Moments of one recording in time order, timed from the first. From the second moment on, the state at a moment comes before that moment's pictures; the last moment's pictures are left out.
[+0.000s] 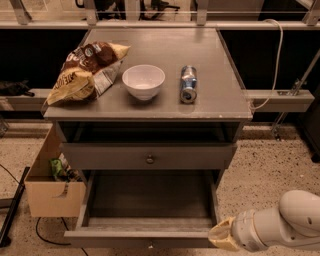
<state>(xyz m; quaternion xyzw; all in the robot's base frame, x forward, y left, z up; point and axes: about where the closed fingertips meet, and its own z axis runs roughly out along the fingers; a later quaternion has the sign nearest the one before) 0.346 -0.165 0.555 -0.51 0.79 0.25 0.23</state>
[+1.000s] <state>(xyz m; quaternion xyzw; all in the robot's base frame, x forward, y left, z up) 0.341 -0.162 0.523 -0.45 0.79 0.30 0.27</state>
